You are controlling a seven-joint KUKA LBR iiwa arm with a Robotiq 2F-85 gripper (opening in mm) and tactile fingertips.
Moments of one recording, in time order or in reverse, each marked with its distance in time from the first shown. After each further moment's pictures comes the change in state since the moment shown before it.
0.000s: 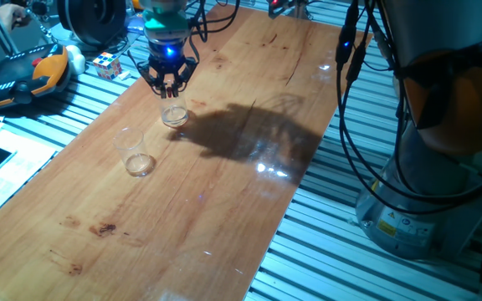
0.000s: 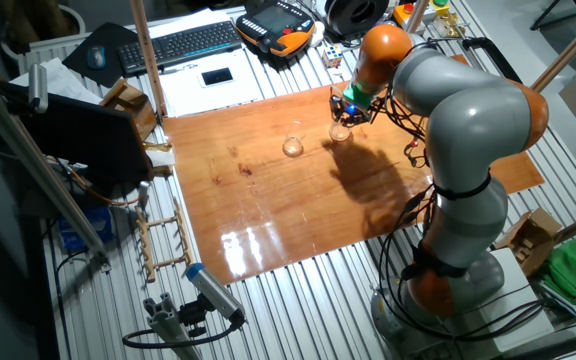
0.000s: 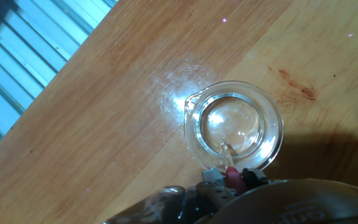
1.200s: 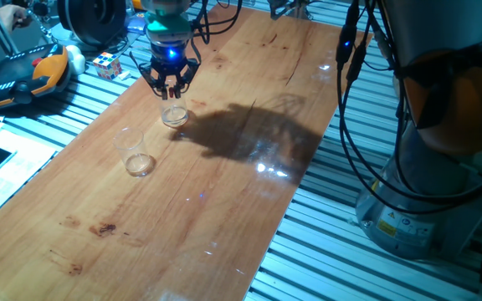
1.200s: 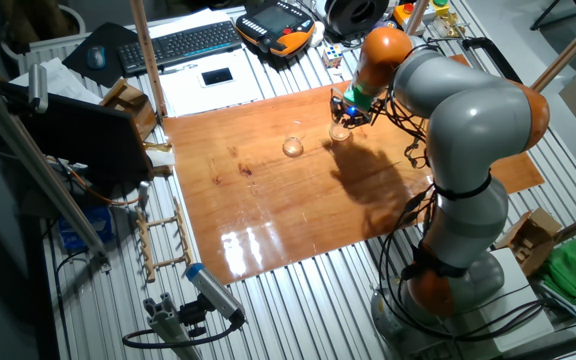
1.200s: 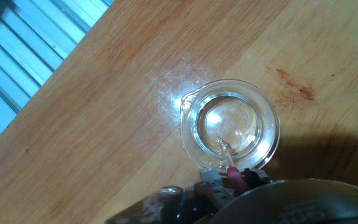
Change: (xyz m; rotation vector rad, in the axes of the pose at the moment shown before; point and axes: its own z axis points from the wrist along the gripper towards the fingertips) arm 0.001 -0.004 0.005 -0.005 -0.005 -0.005
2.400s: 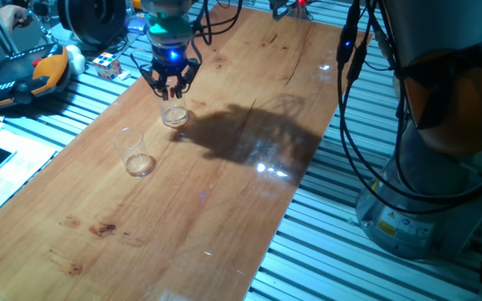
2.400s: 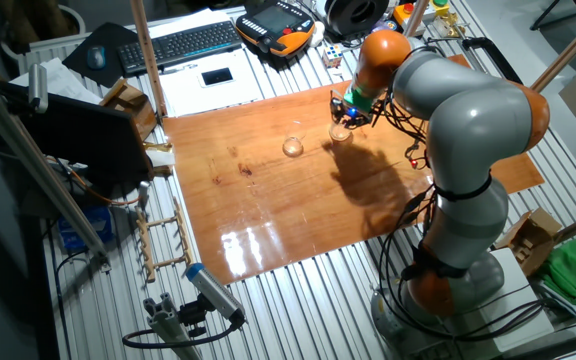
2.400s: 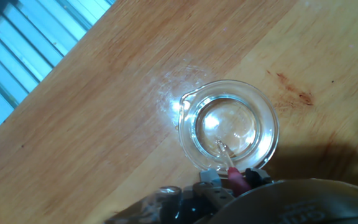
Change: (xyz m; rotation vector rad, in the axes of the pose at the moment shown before) arm -0.001 -0.003 -0.001 0.014 -0.017 -0.060
